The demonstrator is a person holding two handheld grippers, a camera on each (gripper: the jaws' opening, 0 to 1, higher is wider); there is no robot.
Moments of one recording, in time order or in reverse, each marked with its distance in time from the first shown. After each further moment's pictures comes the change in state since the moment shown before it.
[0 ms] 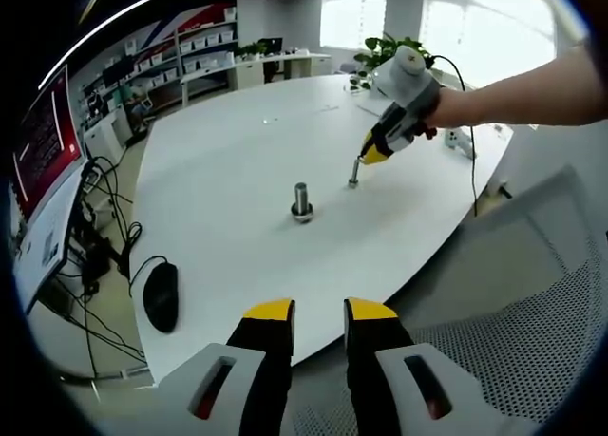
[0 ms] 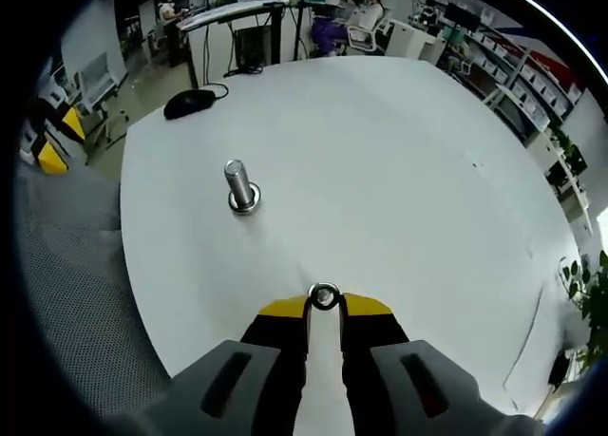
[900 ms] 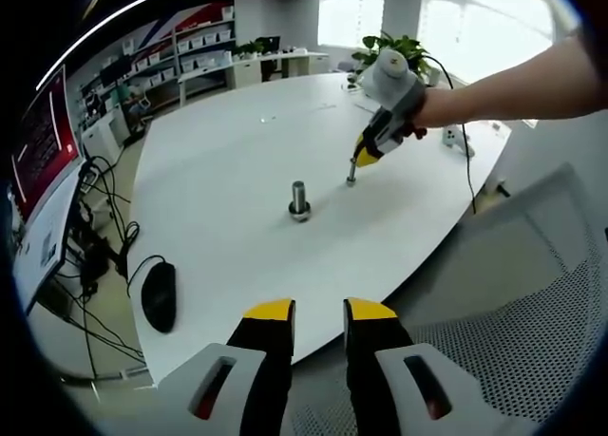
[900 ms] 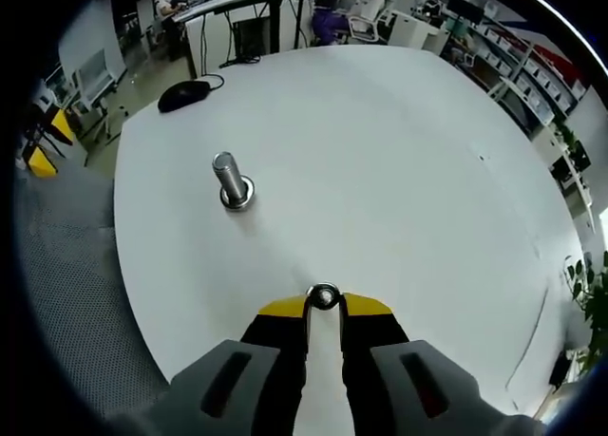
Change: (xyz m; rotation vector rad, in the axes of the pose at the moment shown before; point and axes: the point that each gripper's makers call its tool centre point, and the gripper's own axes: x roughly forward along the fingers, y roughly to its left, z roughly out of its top) left arm 0.001 -0.001 -0.001 0.004 0.007 -0.009; right arm 0.018 -0.003 -0.004 0.007 0.050 0.016
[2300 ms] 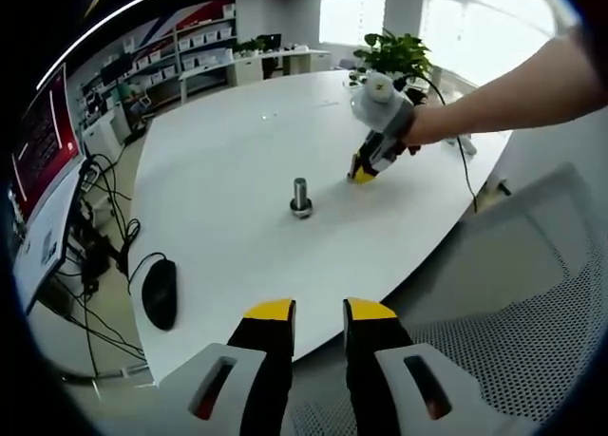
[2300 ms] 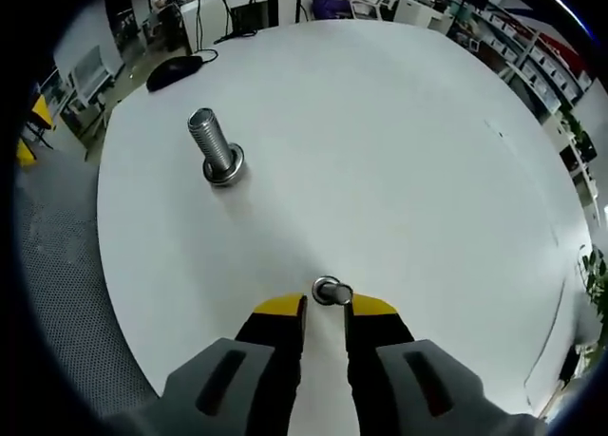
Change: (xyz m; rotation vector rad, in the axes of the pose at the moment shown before) left arm 0.001 0.001 -0.003 -0.001 0.014 0.005; right arm 0.034 0.011 -0.022 0.017 0.058 0.017
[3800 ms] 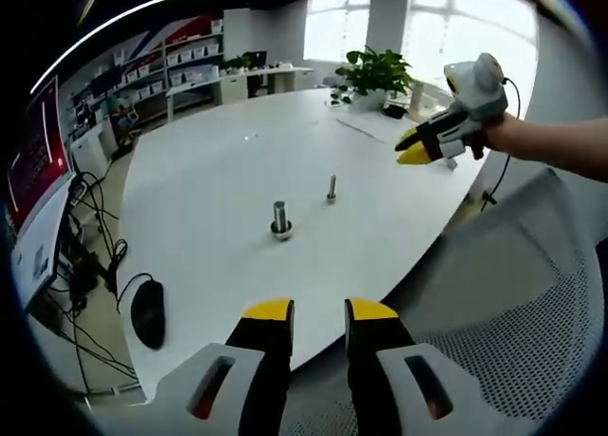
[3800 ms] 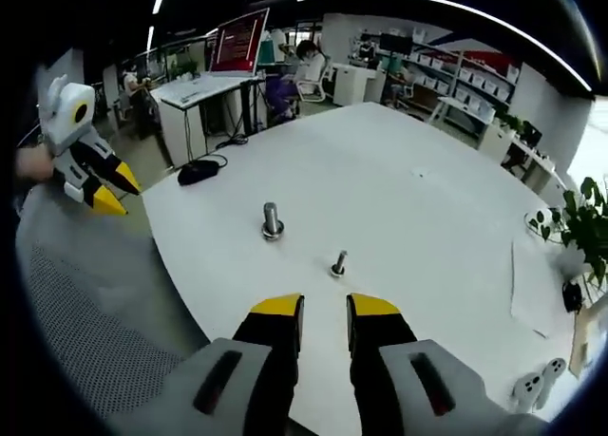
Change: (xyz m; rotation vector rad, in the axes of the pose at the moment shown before) left arm -0.006 -0.018 0.018 0.026 -0.090 -0.075; right arm -0.171 0.039 -0.015 0.224 -0.392 -0.147
